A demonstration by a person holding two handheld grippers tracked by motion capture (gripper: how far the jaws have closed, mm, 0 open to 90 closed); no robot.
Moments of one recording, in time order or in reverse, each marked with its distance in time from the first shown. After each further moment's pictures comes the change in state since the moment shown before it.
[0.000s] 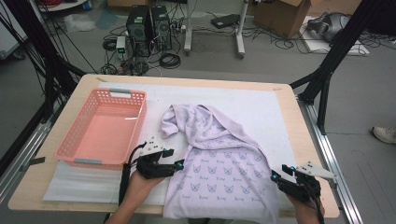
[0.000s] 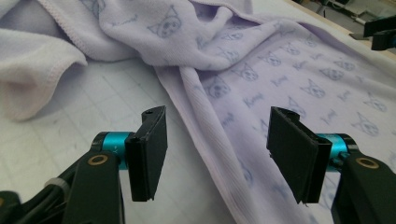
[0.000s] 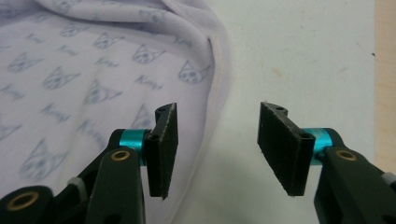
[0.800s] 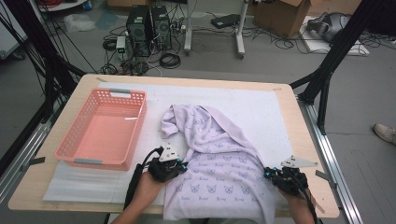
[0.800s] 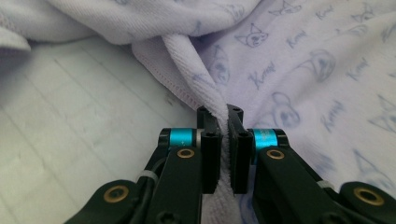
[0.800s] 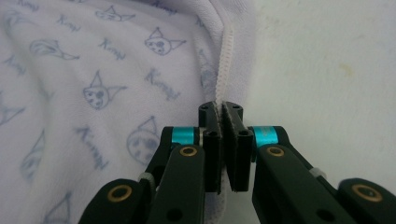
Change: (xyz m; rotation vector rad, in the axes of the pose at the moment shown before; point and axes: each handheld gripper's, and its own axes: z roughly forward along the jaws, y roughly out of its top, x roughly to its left) left arm -0.025 -0.016 0.013 0.141 0.021 0.153; right arm 0.008 0.006 0.024 0.131 0.120 -0.080
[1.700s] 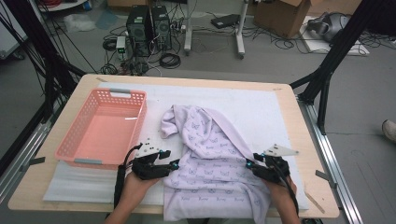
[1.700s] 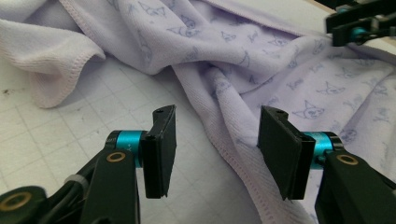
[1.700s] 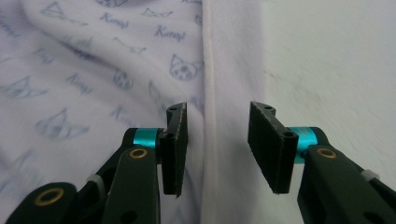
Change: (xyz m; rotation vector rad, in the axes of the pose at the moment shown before) left arm 0.024 -0.002 -0.030 -0.139 0.014 -0.148; right arm 0.023 0.043 0.042 -0.055 -0.007 -0.050
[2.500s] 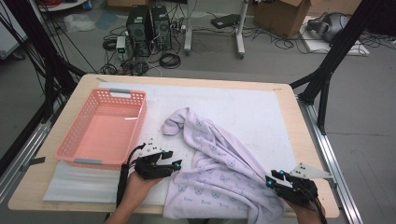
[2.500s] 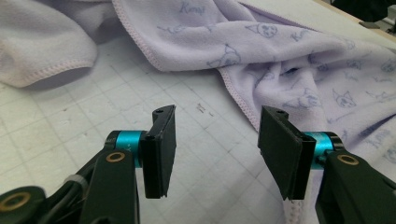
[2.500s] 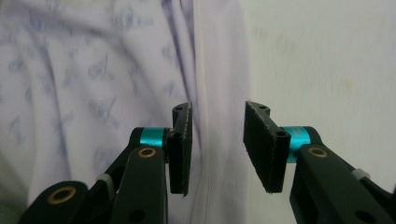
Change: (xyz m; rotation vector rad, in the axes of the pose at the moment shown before) left arm 0.000 -0.001 0.009 0.010 -0.016 0.013; right arm -0.006 -0.038 -0.077 -0.046 0.046 -0.007
